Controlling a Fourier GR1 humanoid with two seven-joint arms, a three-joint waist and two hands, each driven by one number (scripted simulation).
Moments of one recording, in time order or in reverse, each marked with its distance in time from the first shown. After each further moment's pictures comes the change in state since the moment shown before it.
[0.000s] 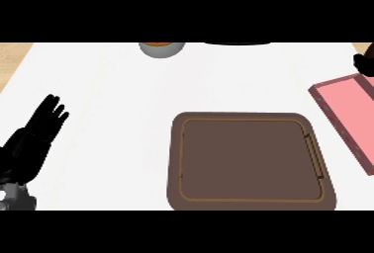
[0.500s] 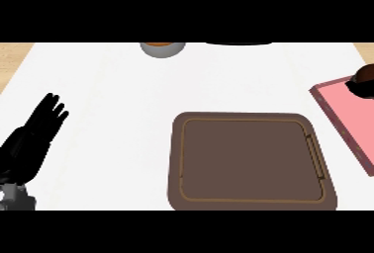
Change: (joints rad) left arm 0.000 -0.005 -0.003 -0.035 -0.010 0.006 0.028; right arm 0.050 0.027 -0.091 0.258 -0.074 -0.059 -0.077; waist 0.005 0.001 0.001
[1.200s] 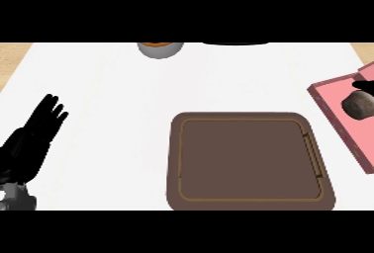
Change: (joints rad) left arm -0.004 -0.009 0.018 0.027 -0.002 -0.007 -0.016; right arm 0.016 0.062 -0.192 0.017 -0.223 -0.232 -0.199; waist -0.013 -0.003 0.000
